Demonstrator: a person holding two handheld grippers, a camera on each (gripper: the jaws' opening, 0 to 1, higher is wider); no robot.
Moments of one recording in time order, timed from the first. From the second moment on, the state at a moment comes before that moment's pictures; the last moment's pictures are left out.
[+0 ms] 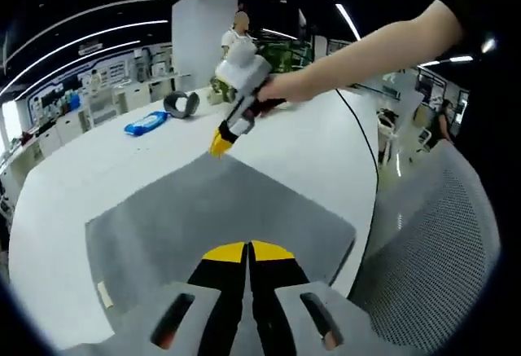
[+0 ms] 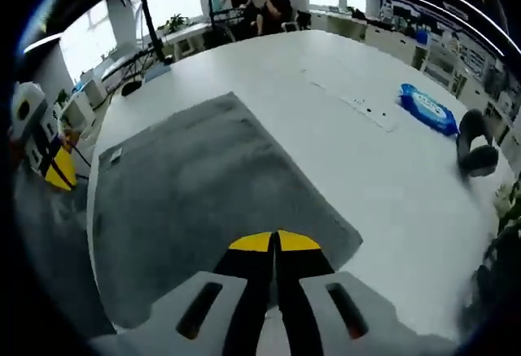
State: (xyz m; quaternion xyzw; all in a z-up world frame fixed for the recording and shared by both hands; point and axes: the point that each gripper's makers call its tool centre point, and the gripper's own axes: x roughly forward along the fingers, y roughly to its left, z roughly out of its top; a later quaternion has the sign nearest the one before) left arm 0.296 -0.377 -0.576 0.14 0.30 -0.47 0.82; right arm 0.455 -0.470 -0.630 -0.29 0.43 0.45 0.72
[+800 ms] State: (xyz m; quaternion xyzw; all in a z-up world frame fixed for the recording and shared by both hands) left arm 0.256 -0.414 -0.657 0.36 0.30 -0.54 0.70; right arm 0.433 -0.484 -0.668 -0.62 0.44 0.42 0.49
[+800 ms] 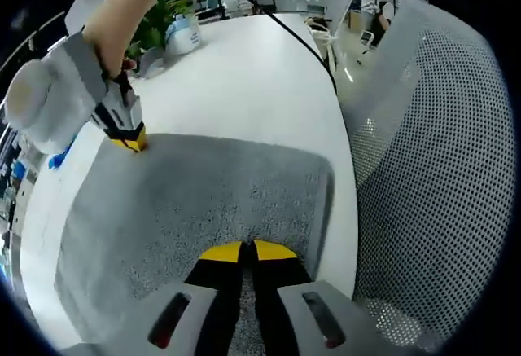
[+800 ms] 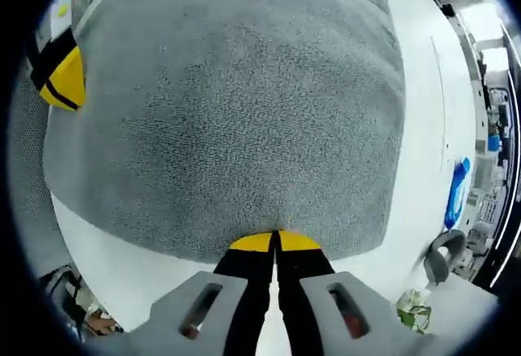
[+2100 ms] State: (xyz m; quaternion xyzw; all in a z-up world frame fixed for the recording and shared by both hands) left arm 0.258 -0.382 -0.660 0.46 0.35 -0.47 0.66; right arm 0.418 -0.503 -0.668 -0.53 0.50 0.38 0.58
